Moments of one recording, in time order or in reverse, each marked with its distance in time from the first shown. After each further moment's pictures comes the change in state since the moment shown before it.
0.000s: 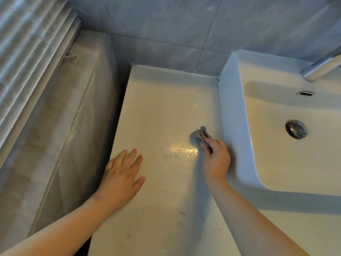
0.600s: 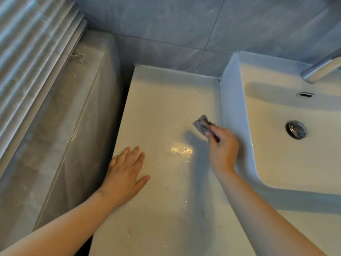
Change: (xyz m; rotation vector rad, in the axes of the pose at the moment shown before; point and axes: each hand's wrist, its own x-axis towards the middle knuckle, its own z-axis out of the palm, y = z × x) left_hand 0.000 0.002 0.004 -0.004 -0.007 -0.012; right_hand 0.021 -0.030 -0.027 0.093 -0.029 -0.135
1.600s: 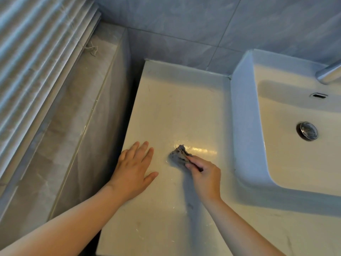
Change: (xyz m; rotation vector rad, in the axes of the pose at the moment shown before) left_hand -0.002 -0.004 0.004 0.023 0.051 0.036; right_hand -0.095 -0.010 0.028 0.193 -0.278 0.223
